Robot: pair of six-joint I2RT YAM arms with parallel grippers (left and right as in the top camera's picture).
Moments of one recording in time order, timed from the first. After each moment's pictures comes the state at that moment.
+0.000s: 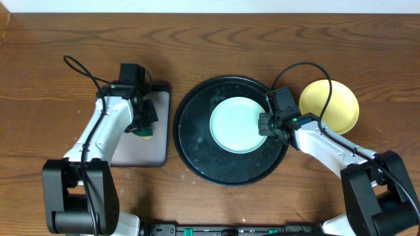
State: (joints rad) left arm -0.04 1.66 1.09 -0.83 -0.10 -0.38; right arm 0.40 1.68 0.84 -0.29 0.02 0.39
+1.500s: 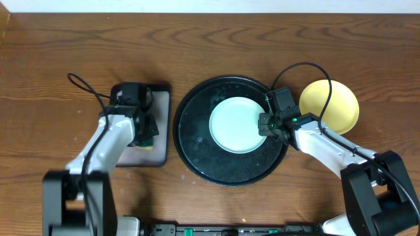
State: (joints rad) left arm -0.04 1.55 0.89 -0.68 -0.11 -0.38; right arm 0.40 1.68 0.84 -0.29 0.02 0.39
